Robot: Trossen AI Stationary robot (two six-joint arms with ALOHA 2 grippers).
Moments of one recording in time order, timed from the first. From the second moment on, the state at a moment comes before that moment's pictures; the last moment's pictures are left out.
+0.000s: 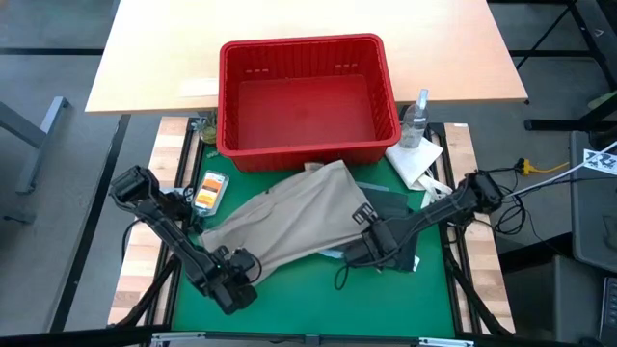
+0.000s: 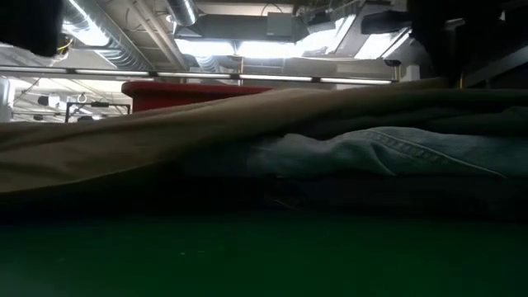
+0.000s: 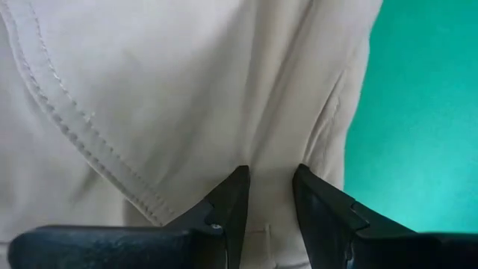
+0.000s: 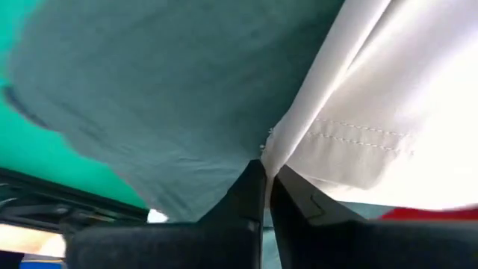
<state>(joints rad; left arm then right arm) -0.81 1.71 1.03 -0.75 -0.26 -1.52 0.45 1.82 1.56 -1.57 0.25 -0.30</state>
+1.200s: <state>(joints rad) -0.87 1.71 1.11 -0.72 -0.14 -1.47 0.48 1.82 1.68 -1.57 0.22 -0.39</state>
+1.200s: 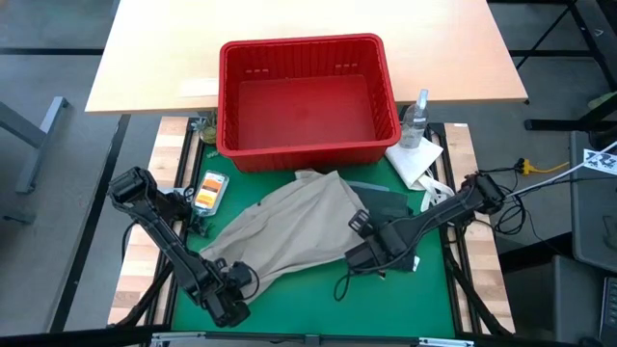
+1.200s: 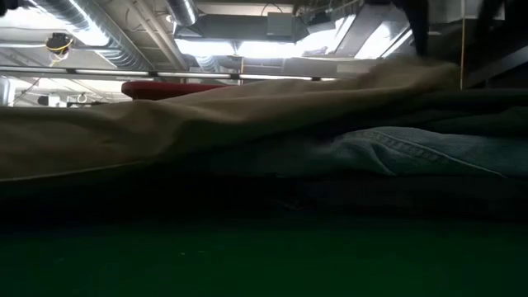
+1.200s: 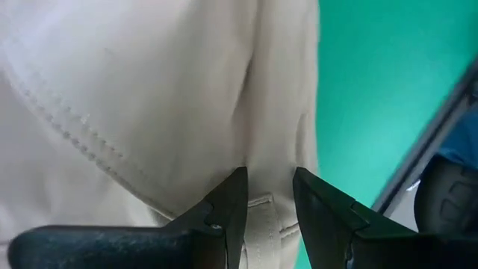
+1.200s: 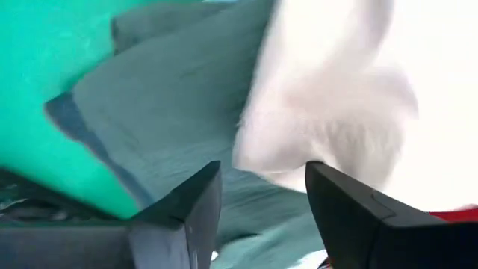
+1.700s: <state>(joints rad) -0.95 1.69 1.12 -0.66 -0.18 -1.49 0.39 1.79 1.93 -1.57 0.31 -0.51</state>
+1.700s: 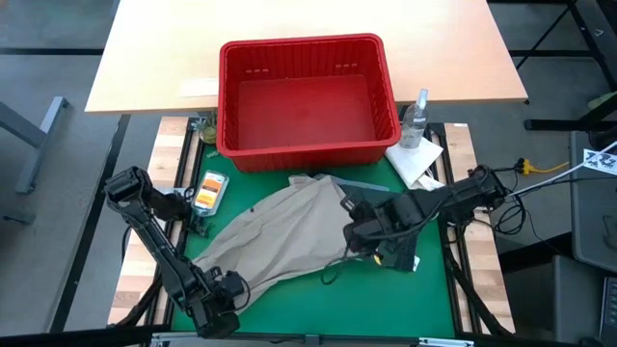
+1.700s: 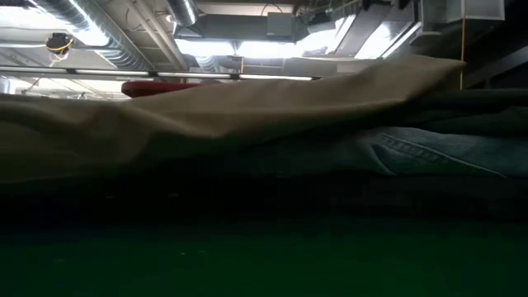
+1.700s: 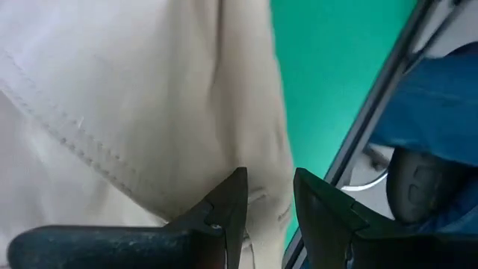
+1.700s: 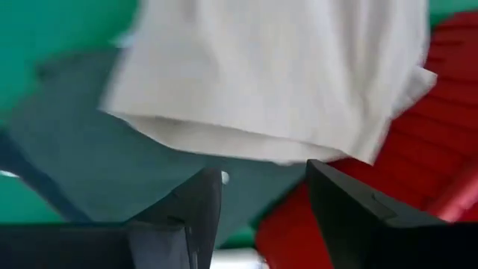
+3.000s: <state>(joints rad) -0.99 1.67 1.12 -0.57 -0.37 -1.51 0.04 1.81 1.53 -0.73 0.22 -0.84</state>
